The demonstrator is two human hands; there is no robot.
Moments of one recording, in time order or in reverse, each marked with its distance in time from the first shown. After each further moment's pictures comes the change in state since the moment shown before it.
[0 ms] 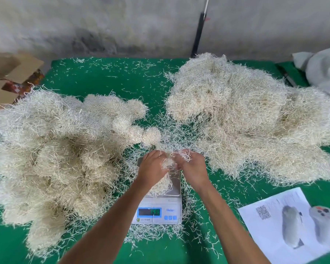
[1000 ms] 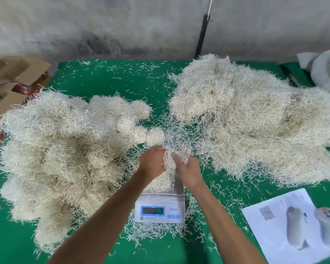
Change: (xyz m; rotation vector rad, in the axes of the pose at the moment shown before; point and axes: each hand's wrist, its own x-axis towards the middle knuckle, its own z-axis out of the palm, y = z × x) left_hand 0.000 0.000 -0.032 -0.107 0.027 0.006; right_hand -0.012 -0.004 0.019 0.001 -0.051 0.071
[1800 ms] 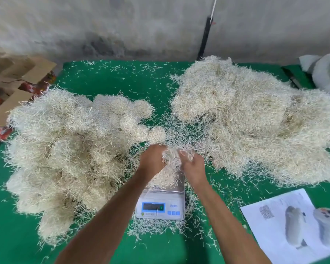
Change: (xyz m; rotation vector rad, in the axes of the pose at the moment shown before) left_hand -0.004 0.009 -0.013 -0.080 0.069 -0.165; right_hand 0.002 0.009 -0.014 0.057 0.143 -0.036
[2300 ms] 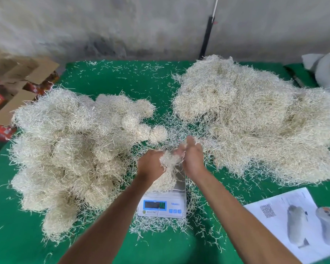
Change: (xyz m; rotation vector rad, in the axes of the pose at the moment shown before) left_hand -0.025 -0.007 0.009 0.063 -0.023 -0.089; right_hand 0.008 -0.038 0.018 0.420 -0.076 0.162
